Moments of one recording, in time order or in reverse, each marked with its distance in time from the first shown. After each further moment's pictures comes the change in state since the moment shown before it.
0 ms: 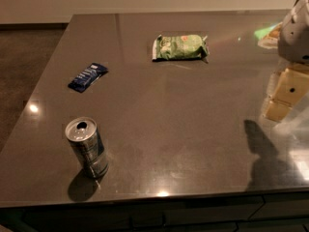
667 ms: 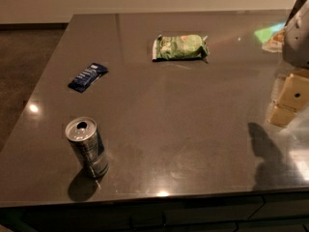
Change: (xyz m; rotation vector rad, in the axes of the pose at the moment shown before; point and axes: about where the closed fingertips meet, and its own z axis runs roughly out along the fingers) arm 0.007 0.007 -0.001 0.001 0.018 0.008
